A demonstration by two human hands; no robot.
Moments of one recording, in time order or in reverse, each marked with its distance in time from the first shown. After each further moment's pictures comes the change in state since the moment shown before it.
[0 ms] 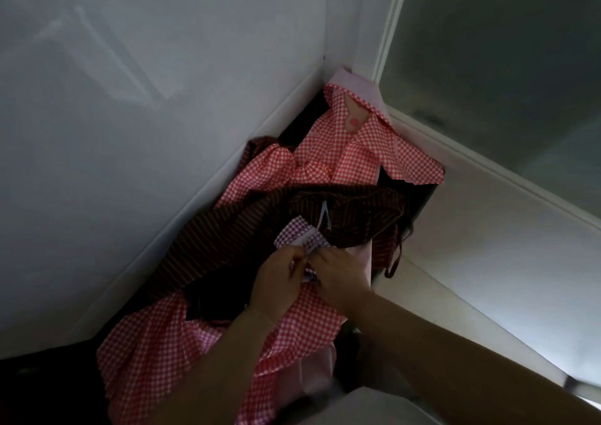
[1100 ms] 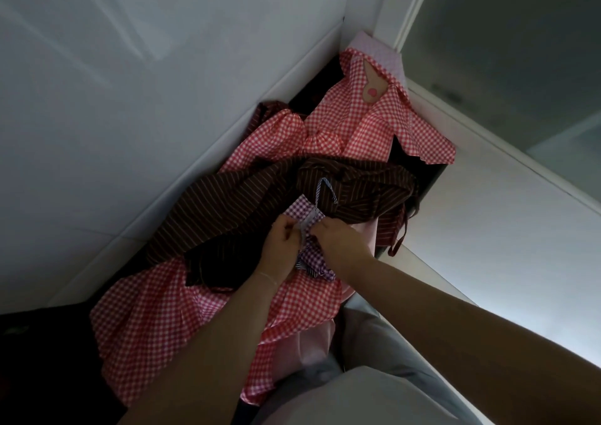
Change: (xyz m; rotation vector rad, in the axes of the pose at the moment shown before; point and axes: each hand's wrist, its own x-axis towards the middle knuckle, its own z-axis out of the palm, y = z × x) left_hand 0.008 -0.018 0.007 -0.489 0.042 -0.288; right_hand 0.012 -0.005 0.006 -0.006 -0.160 0.093
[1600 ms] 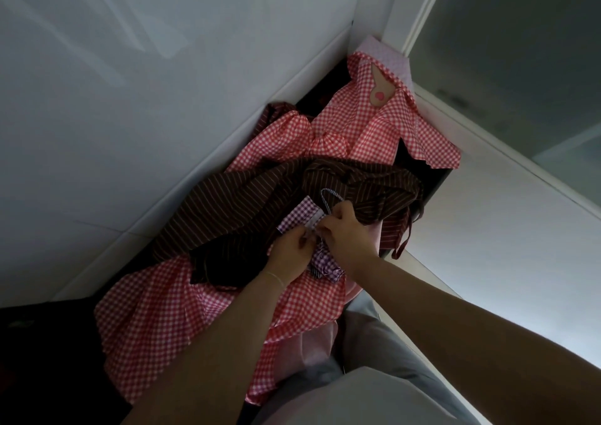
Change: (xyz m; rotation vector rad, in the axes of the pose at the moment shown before) left_hand 0.000 -0.008 0.001 0.315 -0.132 0.026; right_hand 0.004 0.003 0.001 0.172 0.242 0.081
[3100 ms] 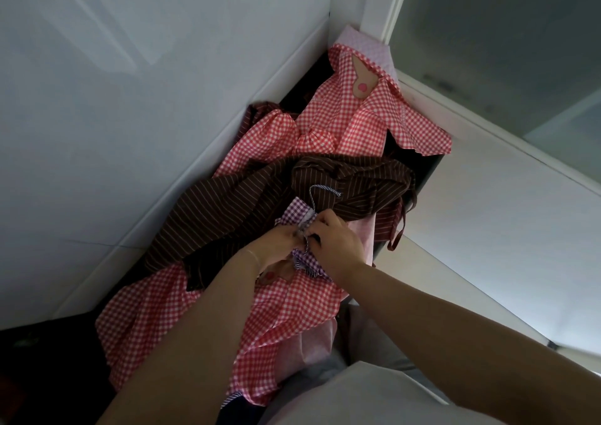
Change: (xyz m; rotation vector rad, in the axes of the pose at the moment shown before) left_hand 0.015 0.030 -0.029 0.013 -0.375 -0.329; right_hand -0.013 -0.004 0.018 0.076 0.062 0.038
